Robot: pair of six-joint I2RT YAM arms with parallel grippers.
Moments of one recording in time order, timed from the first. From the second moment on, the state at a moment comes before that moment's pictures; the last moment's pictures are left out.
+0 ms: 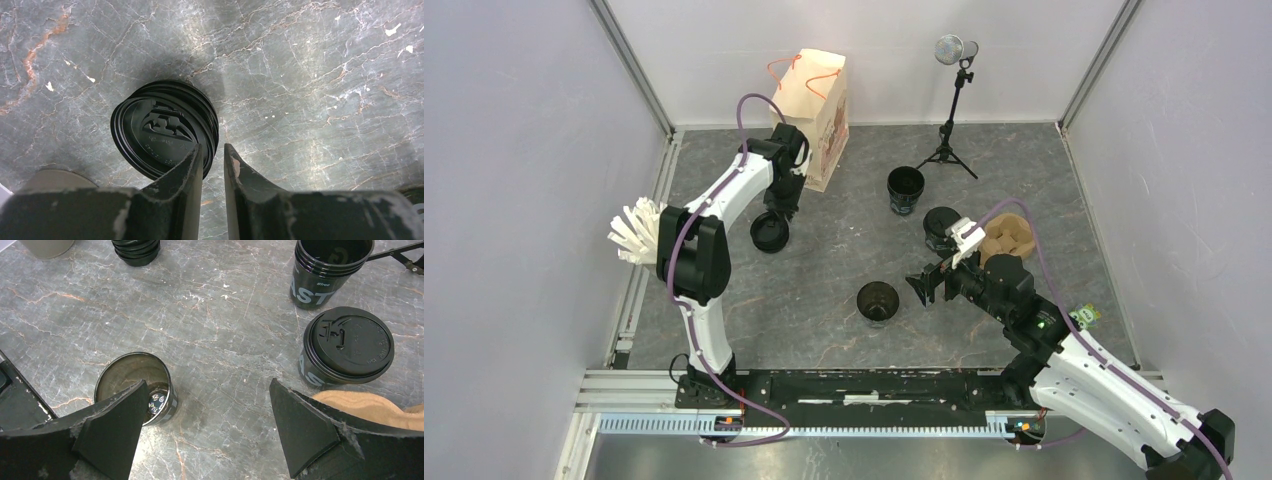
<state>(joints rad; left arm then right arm) -0.33 1.95 1.66 -0.99 -0.08 -0.04 0.73 0.64 0.49 -0.12 0.00 0.10</state>
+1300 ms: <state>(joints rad) -0.31 1.97 1.66 -0.94 -0.11 -0.04 0.73 0.64 0.49 -0.14 0.00 0.08</state>
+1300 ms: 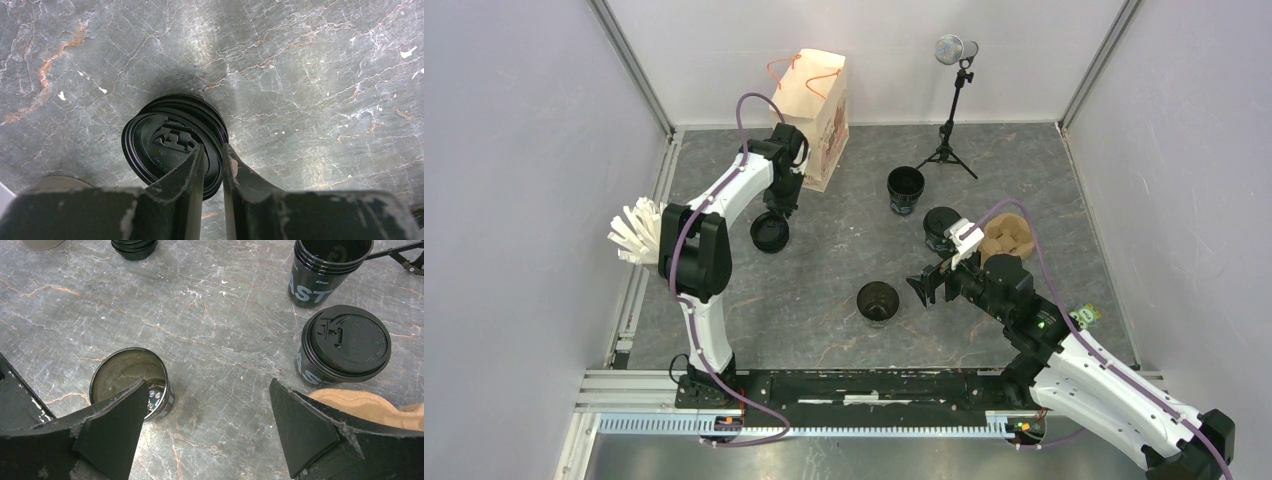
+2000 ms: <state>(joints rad) -0.31 1.98 1.65 -0.93 -0.13 -0.04 0.73 0.64 0.49 -0.14 0.00 0.08</state>
